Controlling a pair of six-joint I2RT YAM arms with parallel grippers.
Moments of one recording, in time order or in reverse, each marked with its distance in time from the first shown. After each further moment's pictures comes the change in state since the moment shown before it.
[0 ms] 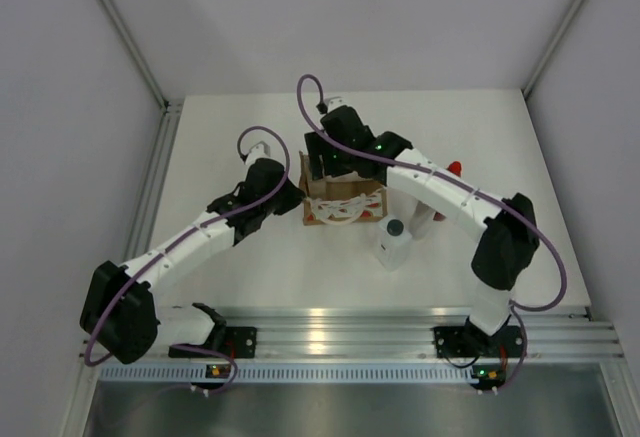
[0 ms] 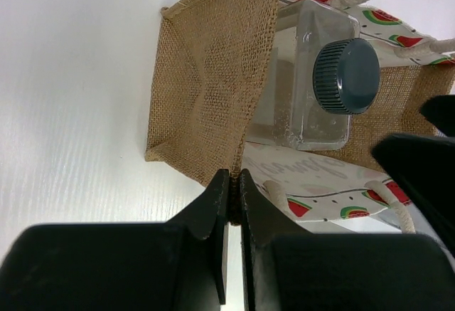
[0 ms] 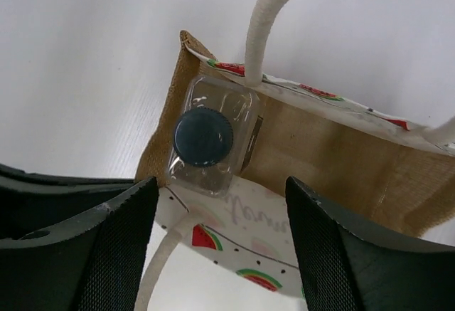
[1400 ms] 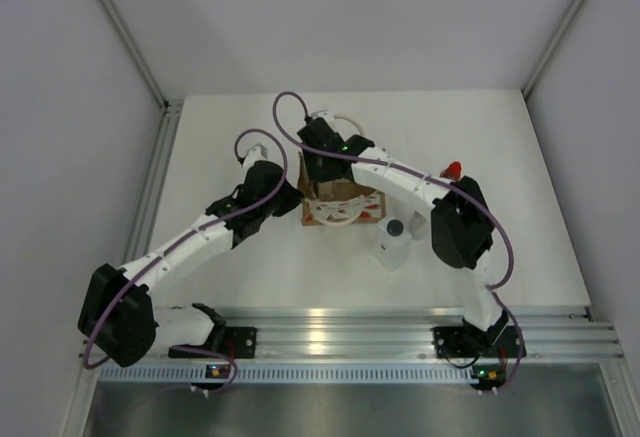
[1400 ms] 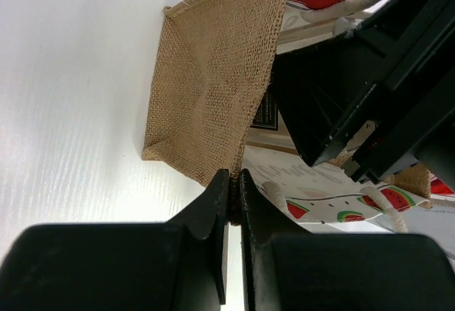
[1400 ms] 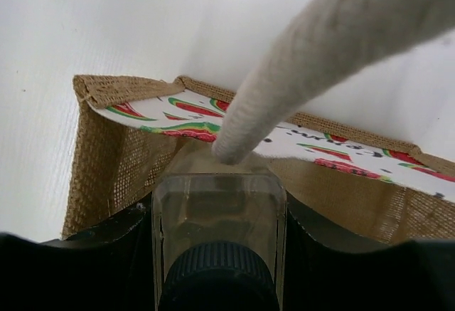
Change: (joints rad) left arm 0.000 -0.017 -0.021 0.008 -0.016 -0.027; right arm 0.010 0.304 0.156 -0.024 0.136 0.032
